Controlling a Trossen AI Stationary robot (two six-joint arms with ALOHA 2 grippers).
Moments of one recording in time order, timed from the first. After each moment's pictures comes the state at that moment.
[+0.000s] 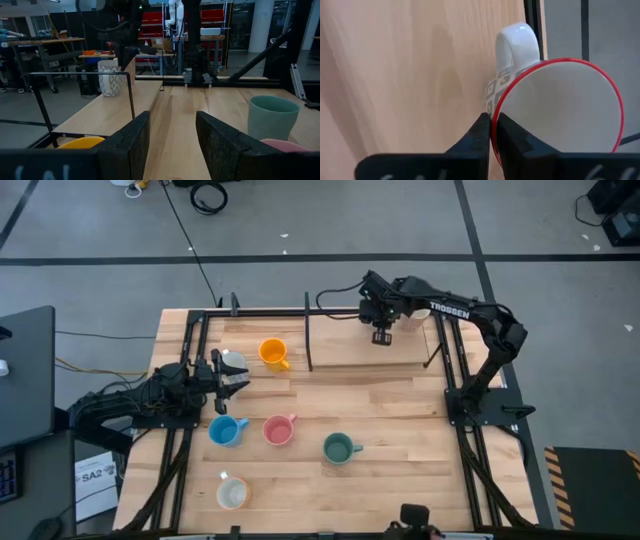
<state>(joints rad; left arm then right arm) 0.21 0.01 0.01 0.04 0.00 0.03 -0.64 1.67 1.41 -0.98 0.16 -0.51</state>
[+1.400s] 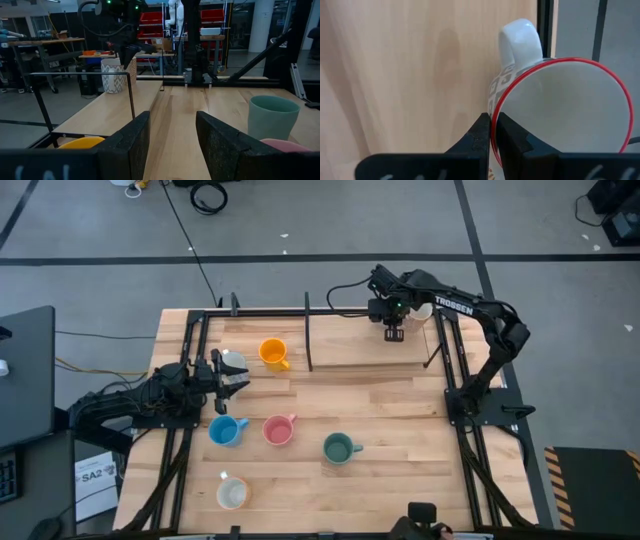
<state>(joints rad) 0.21 0.01 0.01 0.04 0.00 0.03 -0.71 1.66 1.41 -1.08 0.11 -0.66</state>
